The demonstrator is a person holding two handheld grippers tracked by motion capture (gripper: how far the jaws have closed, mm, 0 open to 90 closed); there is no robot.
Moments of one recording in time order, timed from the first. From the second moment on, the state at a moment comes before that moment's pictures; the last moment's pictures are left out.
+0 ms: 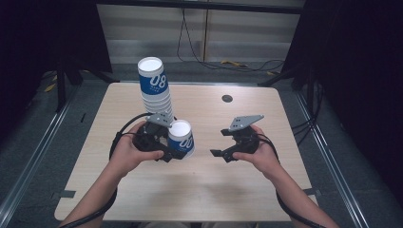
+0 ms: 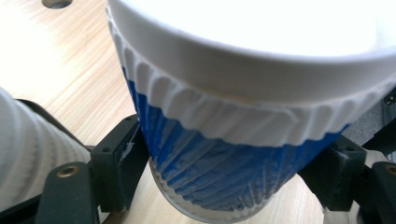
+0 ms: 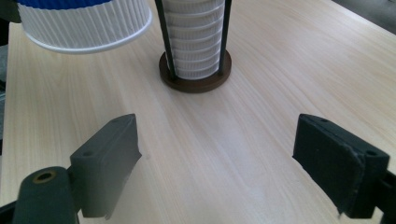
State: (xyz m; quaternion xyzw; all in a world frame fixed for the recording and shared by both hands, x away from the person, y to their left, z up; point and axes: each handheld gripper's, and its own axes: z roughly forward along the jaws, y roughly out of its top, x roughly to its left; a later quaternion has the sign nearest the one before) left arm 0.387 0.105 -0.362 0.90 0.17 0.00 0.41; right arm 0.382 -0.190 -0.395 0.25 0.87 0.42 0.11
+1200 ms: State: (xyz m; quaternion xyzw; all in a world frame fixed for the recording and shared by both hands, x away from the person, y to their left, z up) left arm 0.391 0.078 -0.379 0.95 0.14 0.02 0.28; right arm 0.373 -0.195 -0.412 0.23 0.88 0.41 0.09
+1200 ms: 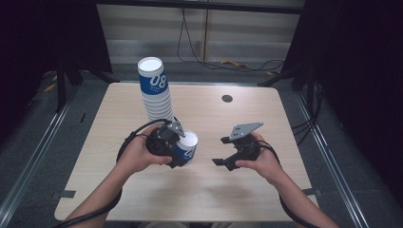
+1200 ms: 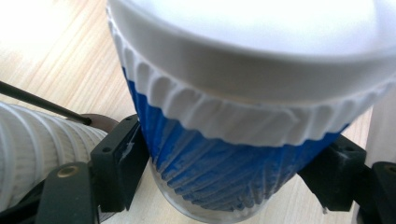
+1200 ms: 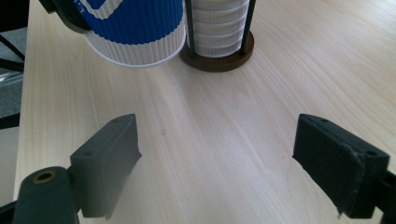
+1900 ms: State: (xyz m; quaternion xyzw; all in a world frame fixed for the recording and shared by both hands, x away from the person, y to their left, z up) left arm 0.393 0.068 -0.379 0.97 0.12 0.00 0.22; right arm 0.370 -0.191 -0.414 0.21 0.89 0.40 0.08
